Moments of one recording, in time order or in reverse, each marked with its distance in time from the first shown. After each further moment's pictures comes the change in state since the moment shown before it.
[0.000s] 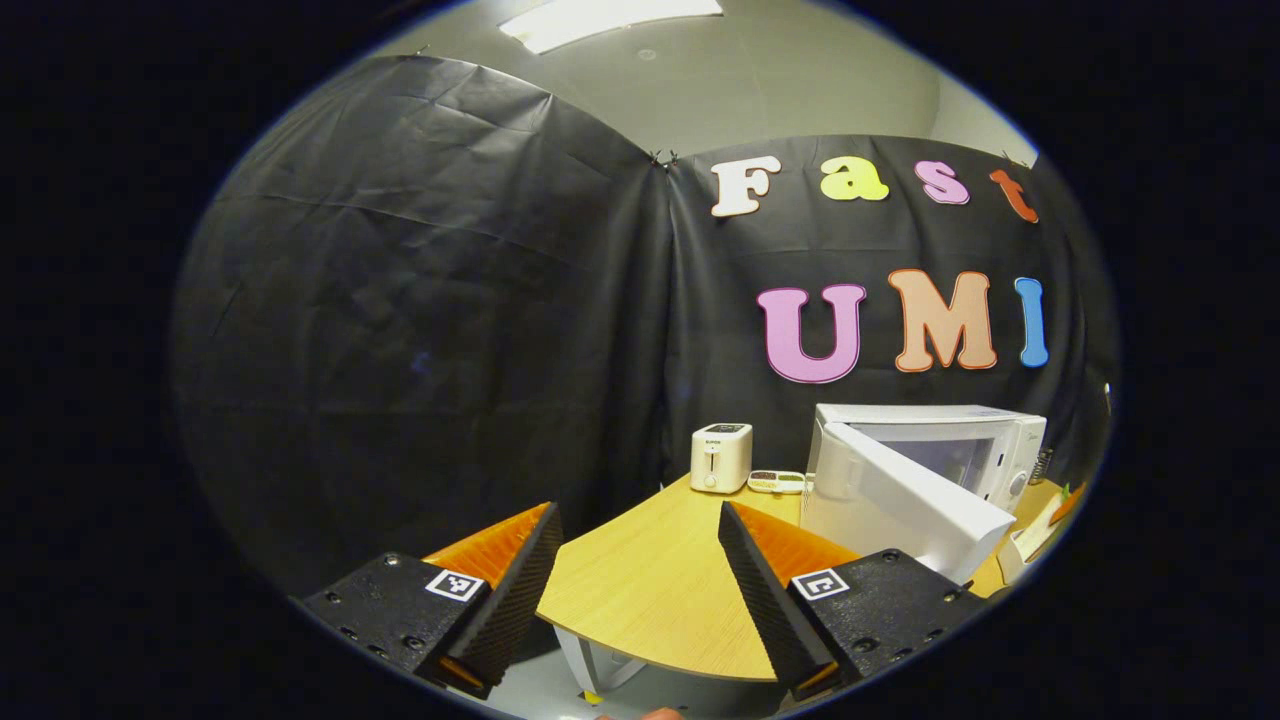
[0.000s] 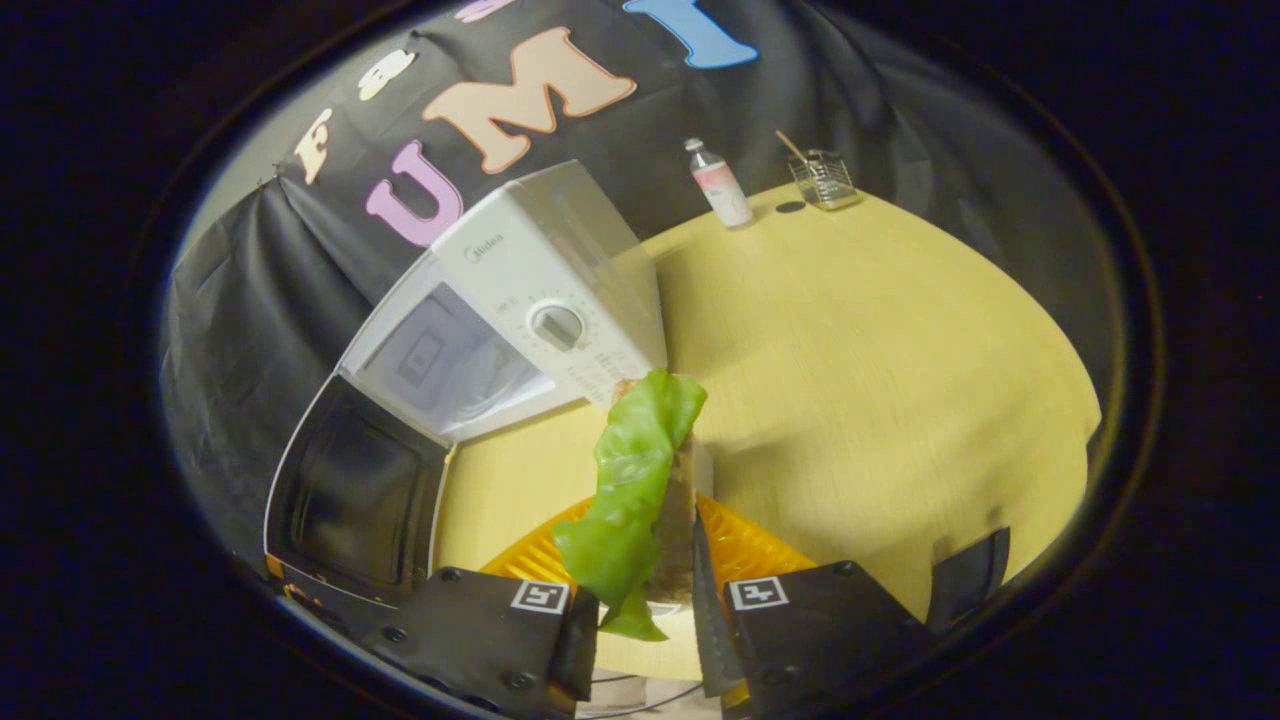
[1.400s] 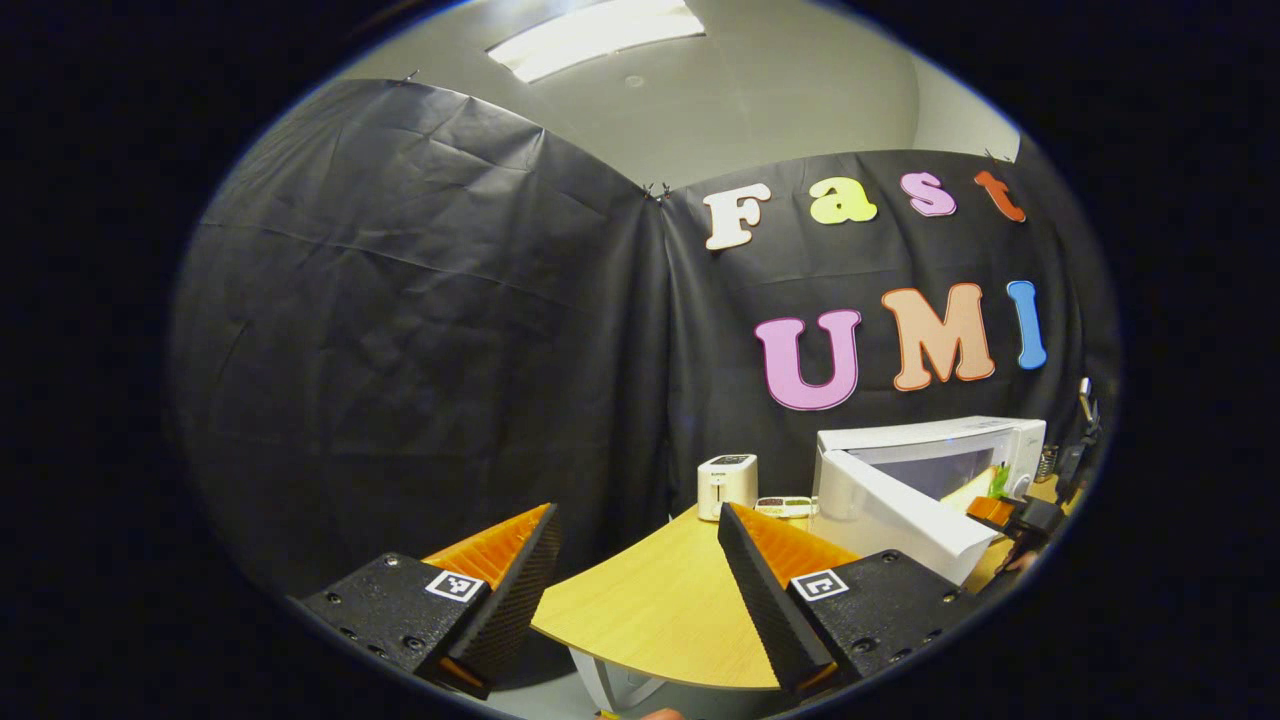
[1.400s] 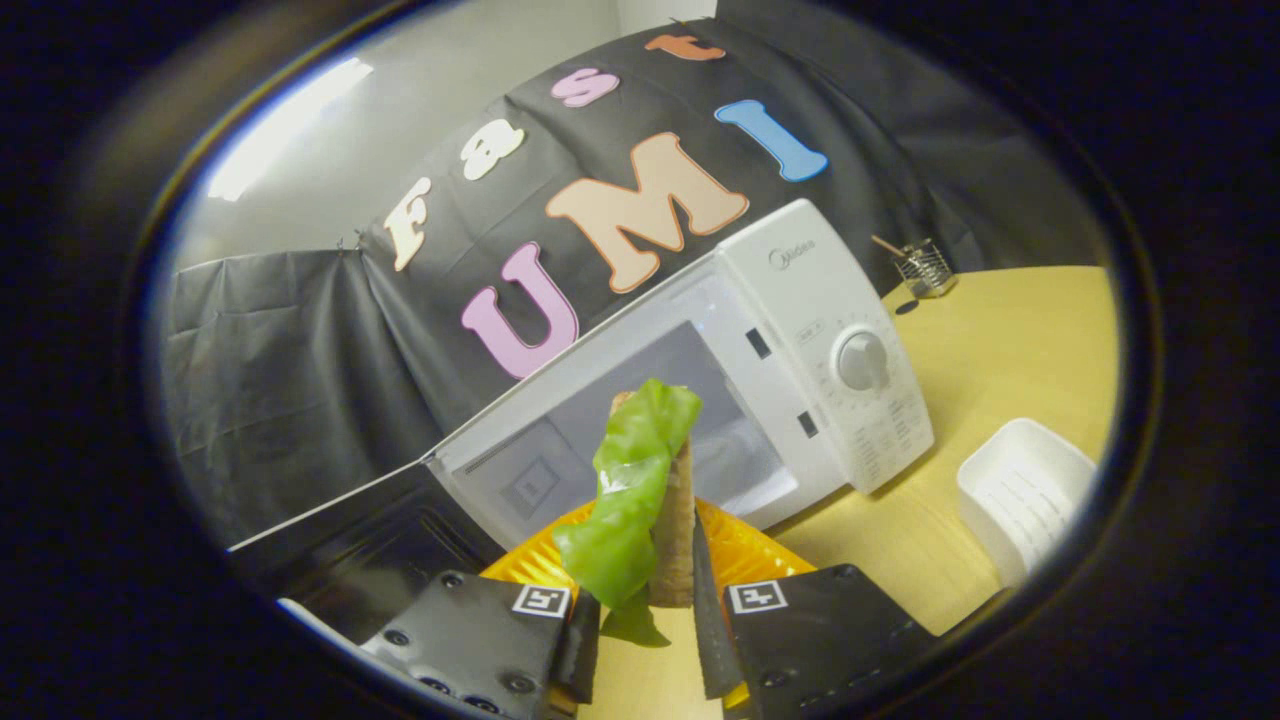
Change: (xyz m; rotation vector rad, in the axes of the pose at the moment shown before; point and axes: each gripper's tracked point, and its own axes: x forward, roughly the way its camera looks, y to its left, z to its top) left arm -0.013 0.012 0.037 0.059 -0.105 0.014; right arm 0.110 0.221 0.008 0.109 -0.573 0.163
